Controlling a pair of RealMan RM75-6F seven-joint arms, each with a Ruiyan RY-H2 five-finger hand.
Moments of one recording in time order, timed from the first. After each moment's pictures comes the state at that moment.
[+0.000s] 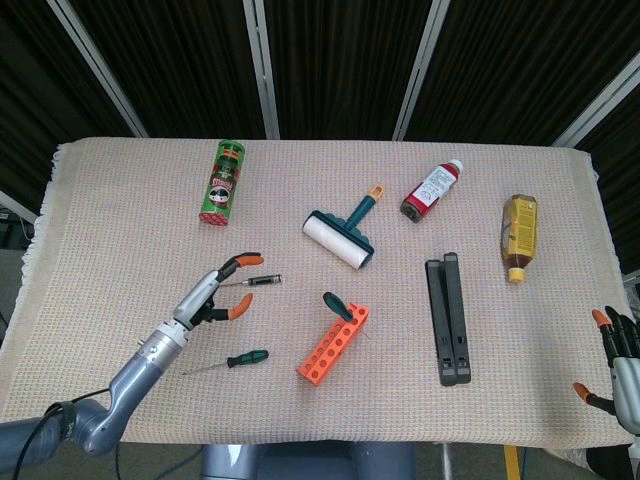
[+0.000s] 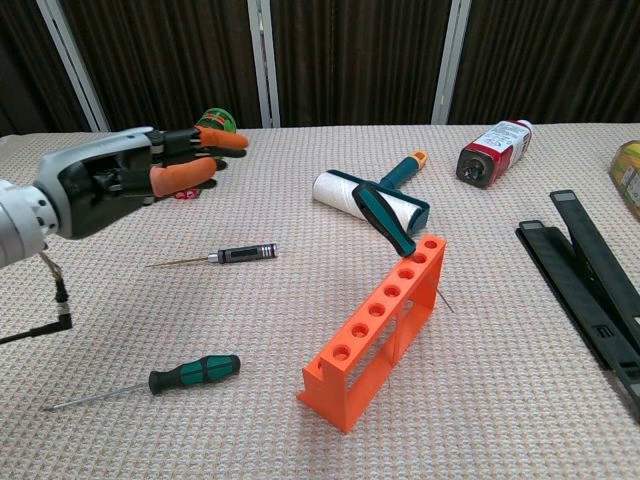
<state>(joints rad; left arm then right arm) -0.65 -1.51 -0.12 -1.56 1.38 0.99 -0.82 -0.04 -1.11 0.04 -1.51 -1.48 1.53 0.03</state>
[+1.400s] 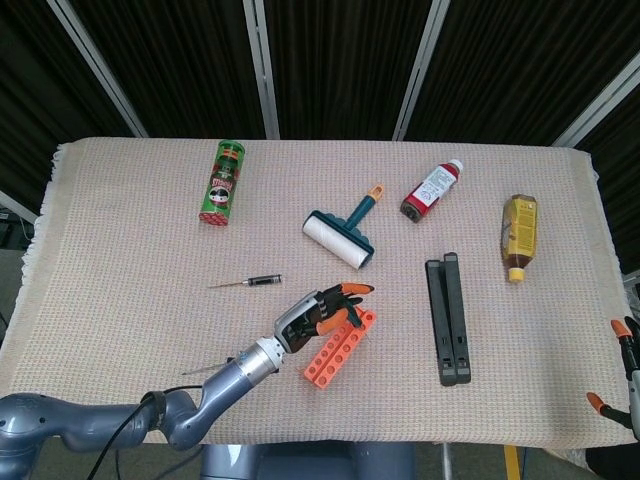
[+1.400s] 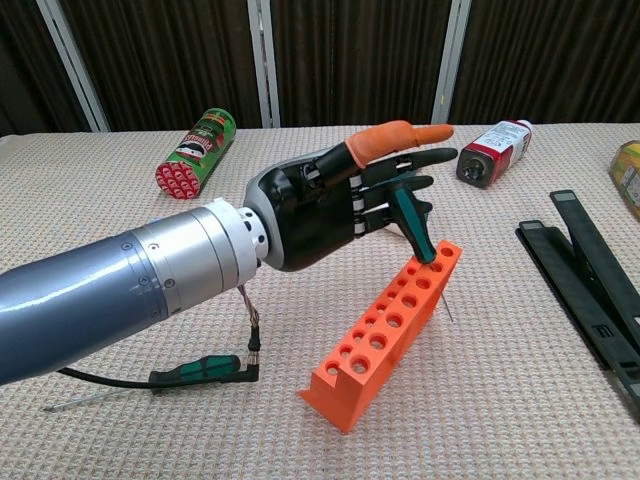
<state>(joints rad) -0.83 -1.81 -0.24 -1.49 1.42 0.85 -1.32 -0.08 -1.11 0.03 -1.49 -1.48 1.57 0.08</state>
